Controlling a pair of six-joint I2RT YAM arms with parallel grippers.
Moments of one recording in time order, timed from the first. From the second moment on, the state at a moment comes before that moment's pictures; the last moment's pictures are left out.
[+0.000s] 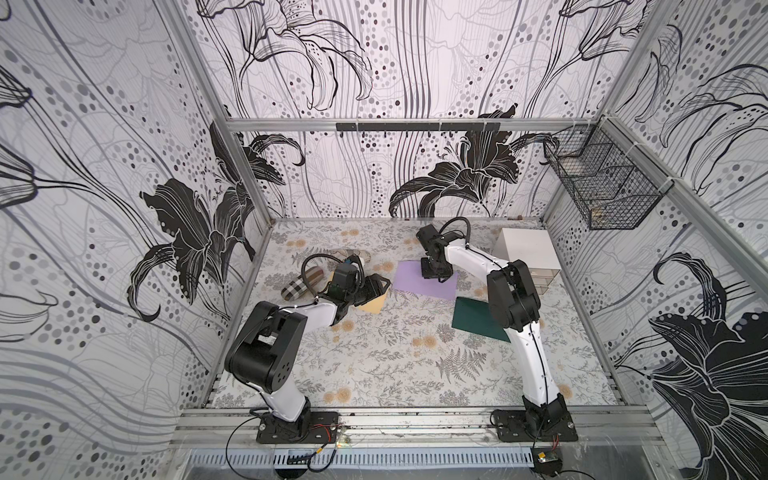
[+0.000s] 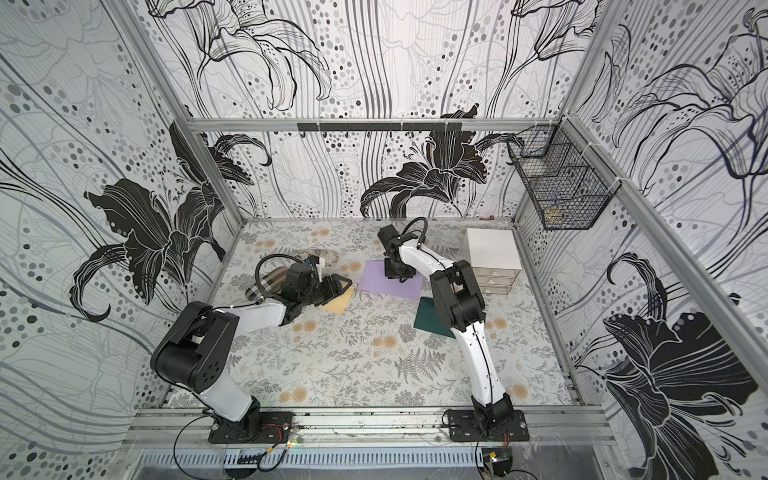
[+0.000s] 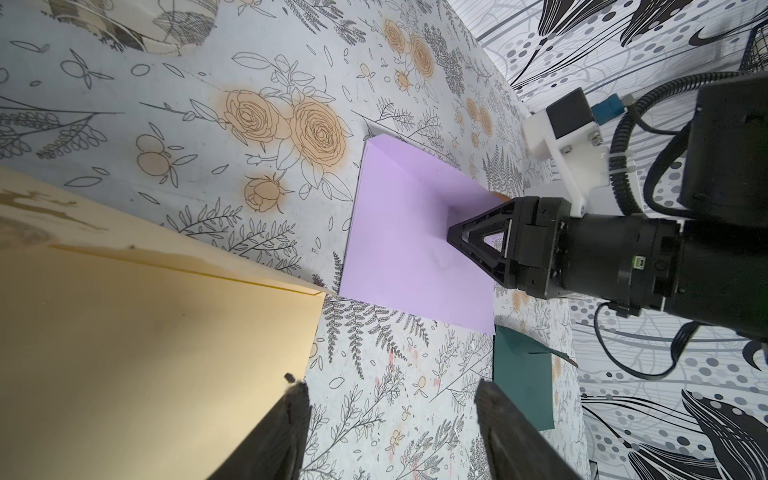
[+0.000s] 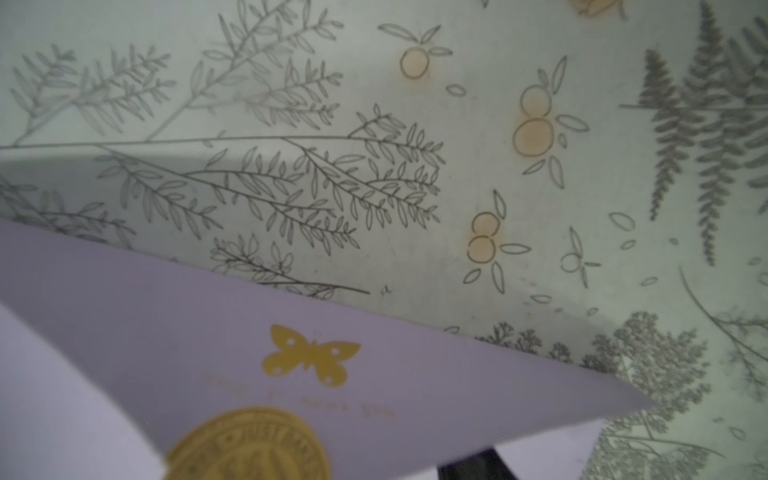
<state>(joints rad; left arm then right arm) -0.31 1.66 0.75 0.31 0.37 -0.79 0.49 2.33 1.91 -0.87 0.15 0.43</state>
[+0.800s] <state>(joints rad) -0.31 1.66 0.75 0.35 0.39 -0.80 0.65 2.11 1.60 -0.47 -0.06 0.56</state>
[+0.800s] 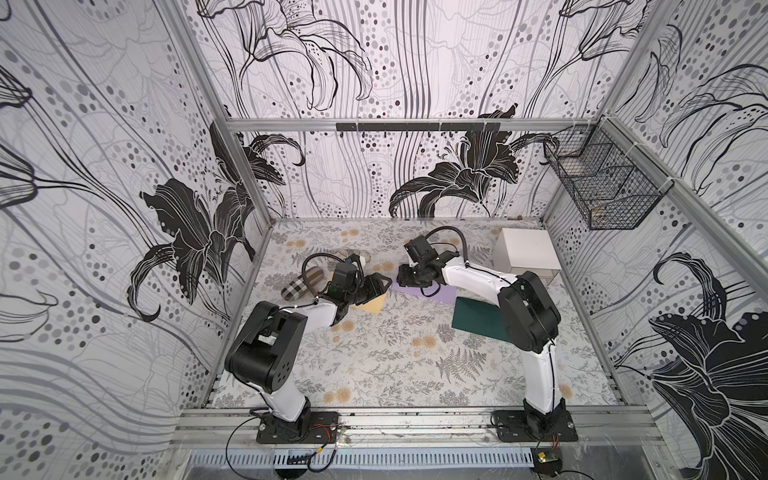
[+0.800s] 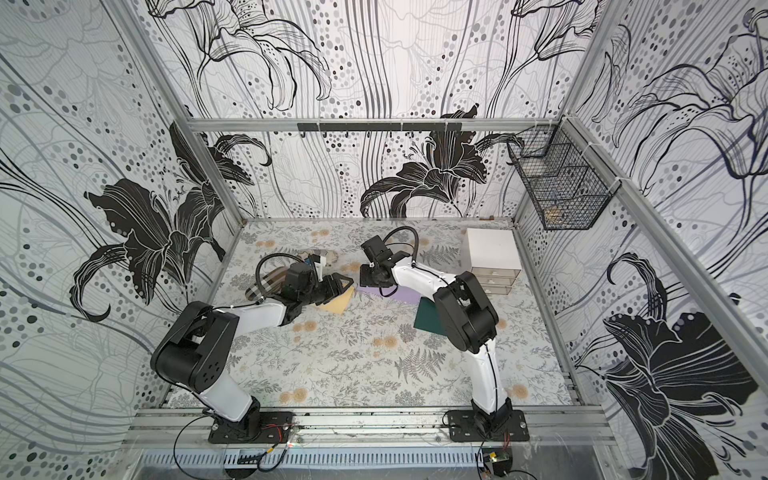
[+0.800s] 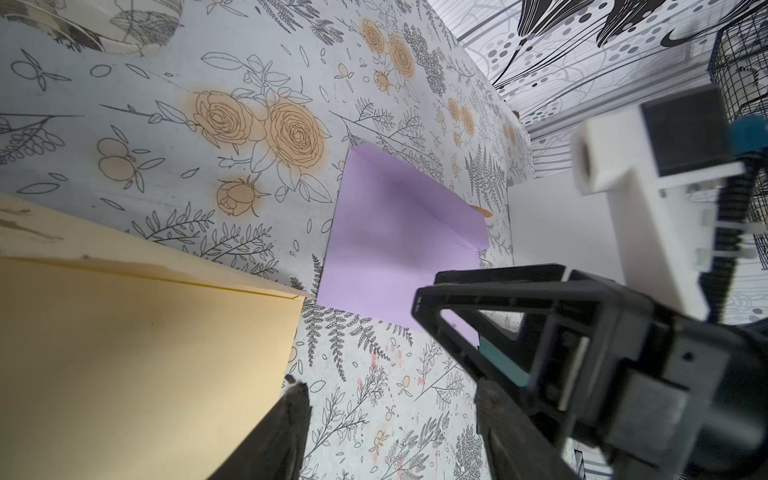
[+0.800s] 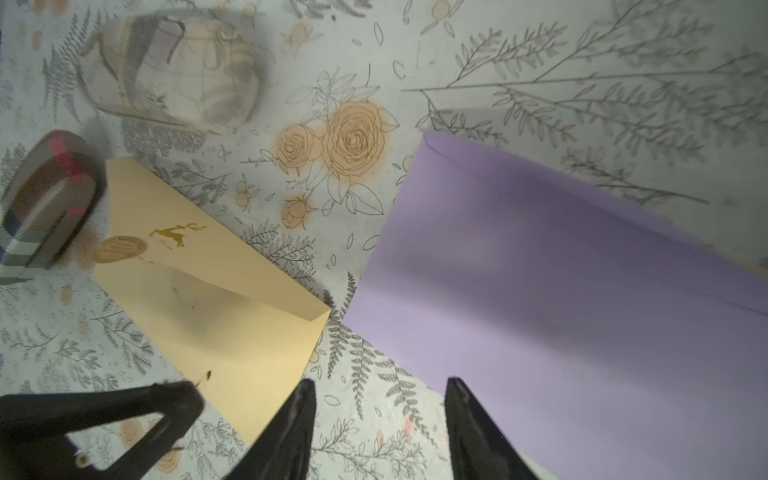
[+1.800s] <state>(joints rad) -0.31 1.66 0.75 0.34 0.37 -0.79 0.75 1.99 1.34 -0.41 -0.14 0.56</state>
